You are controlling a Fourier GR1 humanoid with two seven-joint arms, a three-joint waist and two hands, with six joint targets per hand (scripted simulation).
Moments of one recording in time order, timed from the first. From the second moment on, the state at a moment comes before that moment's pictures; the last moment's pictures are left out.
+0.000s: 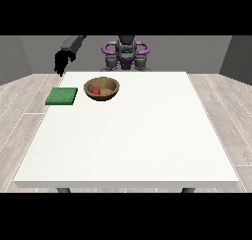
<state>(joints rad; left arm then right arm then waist) -0.84 0.20 0.15 -1.11 -0.22 0.06 0.22 -0.16 -0.25 -0.37 -1.11 -0.29 0.19 -0.07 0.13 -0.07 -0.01</state>
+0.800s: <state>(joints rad) -0.75 0.47 0.41 -1.15 0.16 -0.30 0.17 -0.27 -0.14 -0.33 -0.88 -0.24 0.12 -0.30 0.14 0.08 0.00</state>
